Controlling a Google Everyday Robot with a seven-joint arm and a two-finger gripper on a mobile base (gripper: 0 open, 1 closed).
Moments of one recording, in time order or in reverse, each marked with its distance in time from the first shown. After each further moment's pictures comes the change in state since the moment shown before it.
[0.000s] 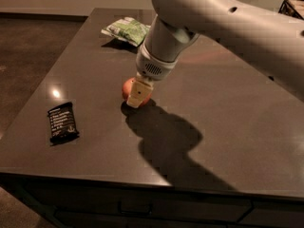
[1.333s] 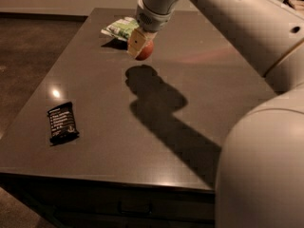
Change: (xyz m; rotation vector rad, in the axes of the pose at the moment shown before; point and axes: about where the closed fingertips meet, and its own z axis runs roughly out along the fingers) arm -0.034 -0.155 -0.022 0.205 0.014 0.275
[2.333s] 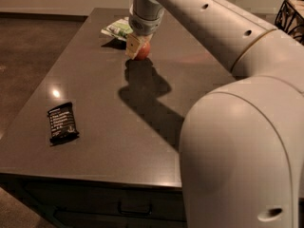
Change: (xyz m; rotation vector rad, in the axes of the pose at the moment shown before) arm -0.017 -0.031 0.052 0.078 0.065 0.004
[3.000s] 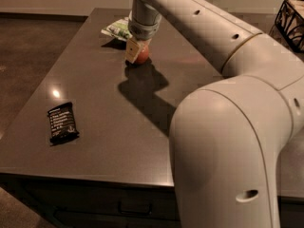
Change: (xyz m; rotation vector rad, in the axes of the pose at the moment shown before) arm 0.002 -0.002 0.028 -0.024 0.028 -0.012
